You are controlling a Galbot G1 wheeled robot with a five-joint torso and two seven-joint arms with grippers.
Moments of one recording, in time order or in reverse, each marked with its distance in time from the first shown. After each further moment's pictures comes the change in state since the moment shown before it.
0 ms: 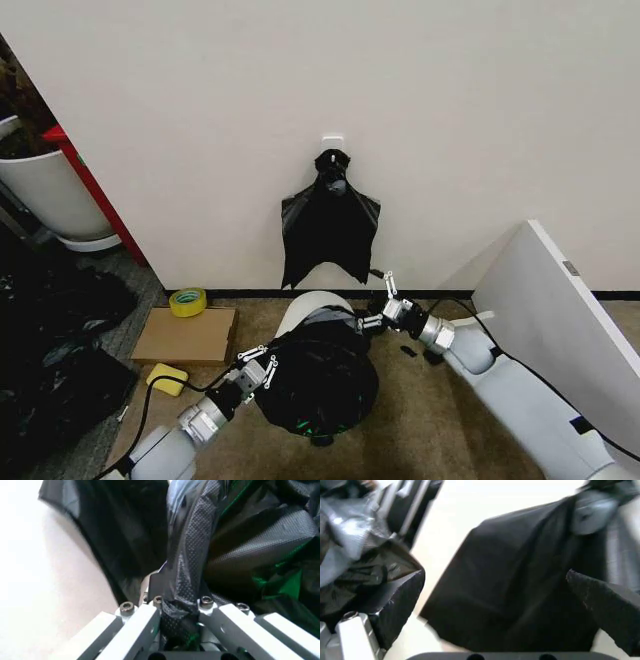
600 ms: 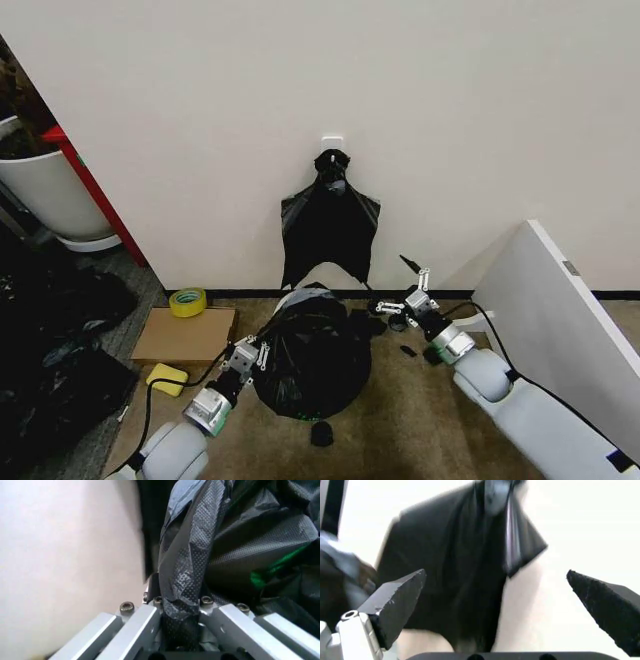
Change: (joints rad) left arm -0.017 -0.040 0.017 -0.043 -0.252 0.191 -0.131; right arm -0.151 -0.114 0.030 0.225 0.006 -0.221 0.356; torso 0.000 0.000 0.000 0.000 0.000
